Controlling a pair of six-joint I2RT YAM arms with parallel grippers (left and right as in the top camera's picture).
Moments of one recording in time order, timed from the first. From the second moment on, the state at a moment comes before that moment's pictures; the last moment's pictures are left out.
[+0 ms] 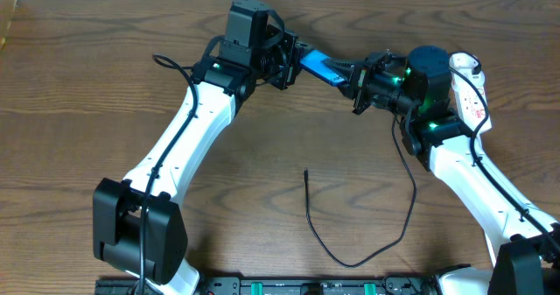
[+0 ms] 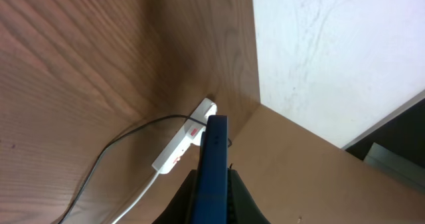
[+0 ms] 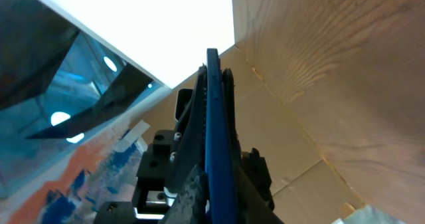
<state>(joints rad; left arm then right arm) -0.36 1.76 1.46 -0.35 0.46 -1.59 0.28 1.50 0.95 0.29 -0.68 1.95</state>
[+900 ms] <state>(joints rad) -0.04 1.76 1.46 -0.38 1.10 -0.89 0.14 1.50 0.95 0.30 -0.91 1.20</state>
